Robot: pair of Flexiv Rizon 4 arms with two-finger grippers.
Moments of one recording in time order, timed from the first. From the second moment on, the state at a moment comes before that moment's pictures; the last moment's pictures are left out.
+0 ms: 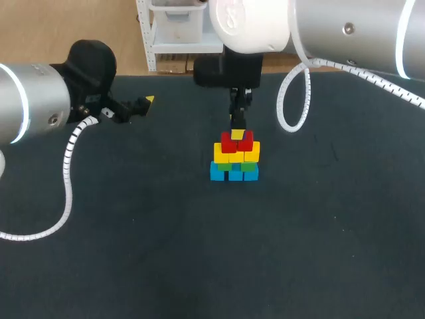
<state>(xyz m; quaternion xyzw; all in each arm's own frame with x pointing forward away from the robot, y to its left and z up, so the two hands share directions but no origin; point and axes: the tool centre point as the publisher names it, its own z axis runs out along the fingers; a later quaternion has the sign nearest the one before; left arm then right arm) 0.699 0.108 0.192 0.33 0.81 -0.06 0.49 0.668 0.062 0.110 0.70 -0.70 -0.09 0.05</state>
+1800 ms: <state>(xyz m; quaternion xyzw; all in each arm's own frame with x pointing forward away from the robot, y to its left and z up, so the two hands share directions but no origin) 0.699 0.108 0.192 0.33 0.81 -0.06 0.49 0.673 0.066 0.134 0.73 -0.68 -0.06 -0.02</state>
